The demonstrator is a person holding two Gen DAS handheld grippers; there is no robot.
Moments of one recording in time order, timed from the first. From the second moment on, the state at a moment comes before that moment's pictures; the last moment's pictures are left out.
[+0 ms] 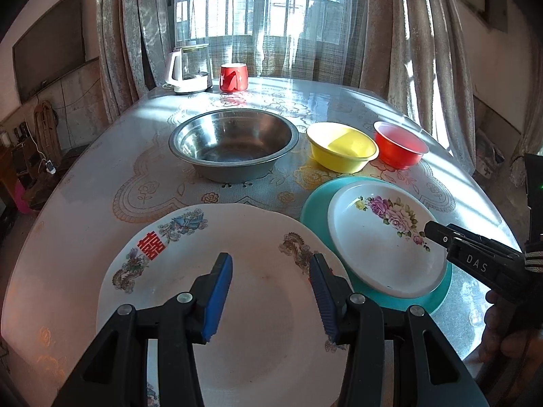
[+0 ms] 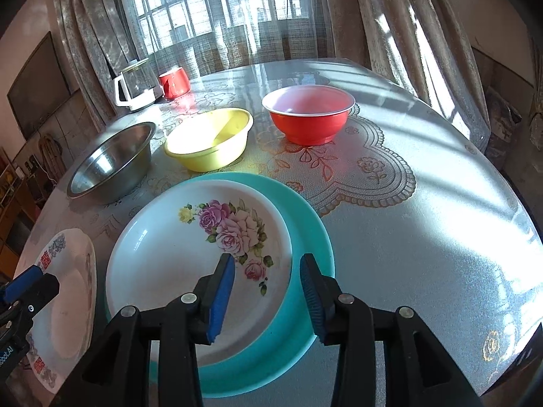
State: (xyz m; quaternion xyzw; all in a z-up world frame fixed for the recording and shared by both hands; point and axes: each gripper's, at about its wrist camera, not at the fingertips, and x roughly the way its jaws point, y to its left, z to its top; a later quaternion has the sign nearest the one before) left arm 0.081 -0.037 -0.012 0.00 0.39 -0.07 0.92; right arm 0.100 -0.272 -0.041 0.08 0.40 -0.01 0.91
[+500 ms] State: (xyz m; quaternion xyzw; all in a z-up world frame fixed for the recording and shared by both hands) left arm 0.074 0.003 -0.017 -0.04 0.40 -0.04 0.92; right arm 0.081 -0.251 -0.019 0.09 0.38 0.05 0.92
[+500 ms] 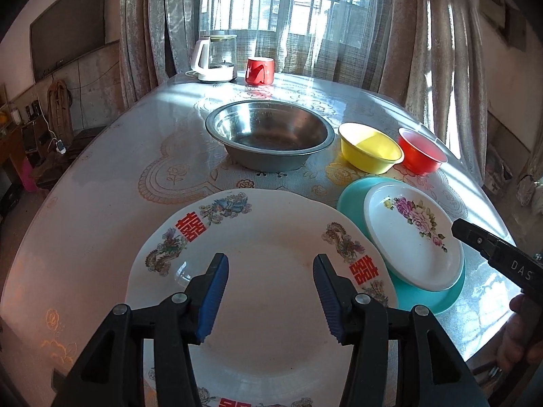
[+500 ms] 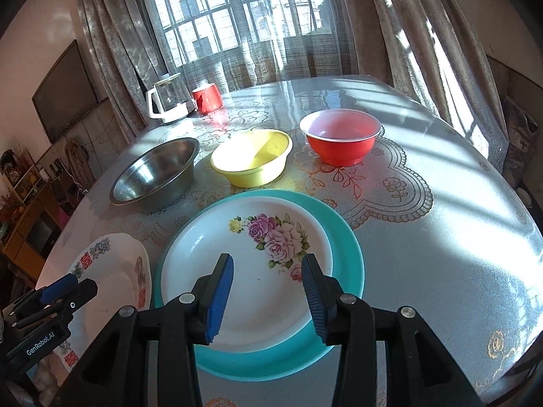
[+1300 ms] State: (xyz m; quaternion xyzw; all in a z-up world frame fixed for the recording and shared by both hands) left arm 0.061 0.108 -0.021 -0.12 0.38 0.06 0.91; right arm 0.054 -0.177 -0.047 0.12 0.44 0.29 0.84
